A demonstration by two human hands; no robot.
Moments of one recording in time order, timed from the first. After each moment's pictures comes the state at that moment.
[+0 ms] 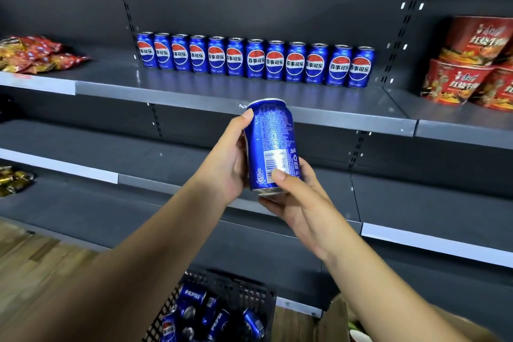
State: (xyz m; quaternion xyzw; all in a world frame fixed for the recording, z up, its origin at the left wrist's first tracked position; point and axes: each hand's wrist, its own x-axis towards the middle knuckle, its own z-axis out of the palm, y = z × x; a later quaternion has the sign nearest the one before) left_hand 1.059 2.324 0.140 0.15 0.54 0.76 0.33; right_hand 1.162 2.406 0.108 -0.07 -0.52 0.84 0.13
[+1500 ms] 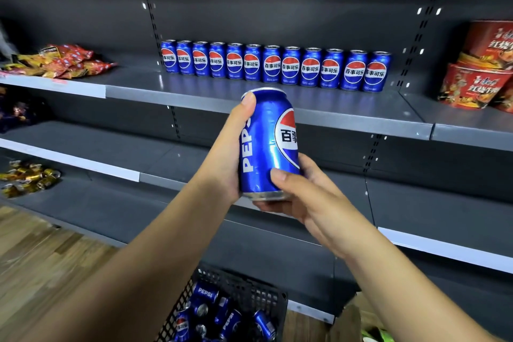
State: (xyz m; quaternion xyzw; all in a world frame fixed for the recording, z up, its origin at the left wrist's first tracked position) left_hand 1.092 2.286 0.172 0.20 0.51 0.79 0.28; right_hand 1.178 2.382 0.134 0.01 -0.62 0.78 0.08
